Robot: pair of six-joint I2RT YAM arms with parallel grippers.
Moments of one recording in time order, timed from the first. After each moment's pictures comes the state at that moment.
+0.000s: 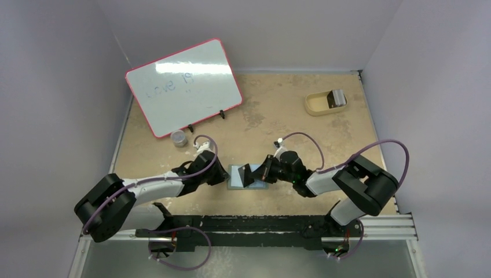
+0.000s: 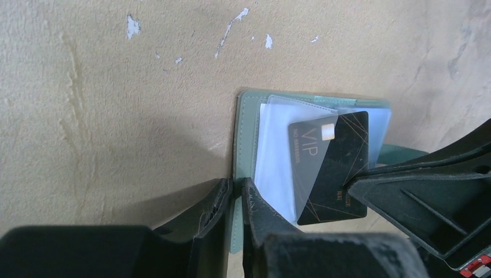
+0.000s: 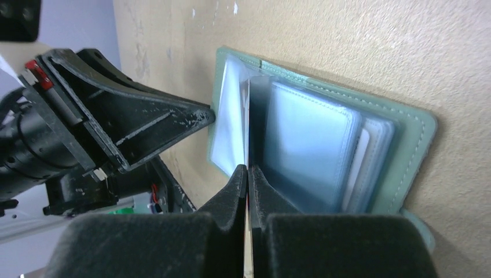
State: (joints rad) left arm -0.77 1.27 0.41 0.01 -0.08 -1.00; right arm 0.77 1.55 0.32 0.73 -0.25 1.07
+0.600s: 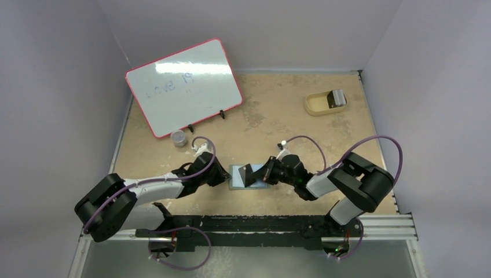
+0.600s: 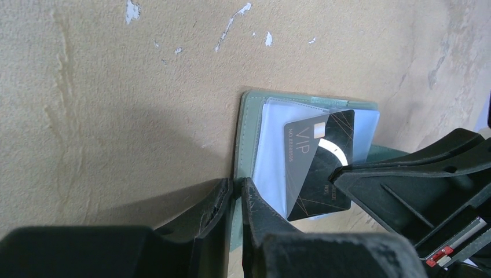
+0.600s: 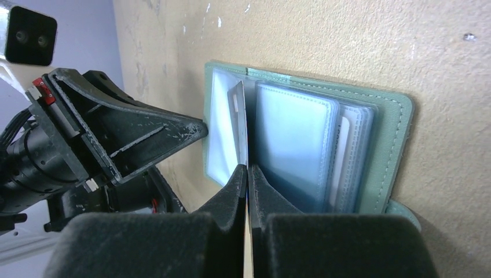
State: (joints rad) left arm -0.78 1.25 0.35 0.10 -0.07 -1.11; right arm 0.78 1.59 0.27 0.84 -0.17 1.11
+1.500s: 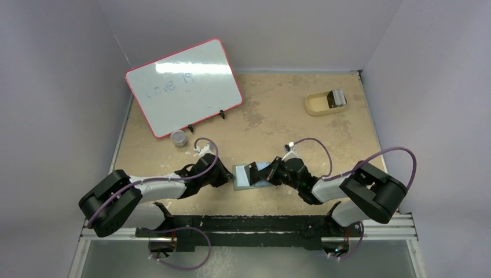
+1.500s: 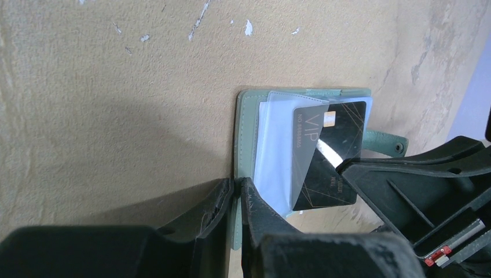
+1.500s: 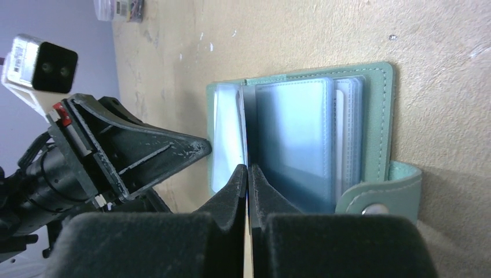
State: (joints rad) left arm -0.81 1.30 0.34 0.18 -0.07 -1.15; right arm 0.80 1.47 0.21 0.79 -0.02 1.14
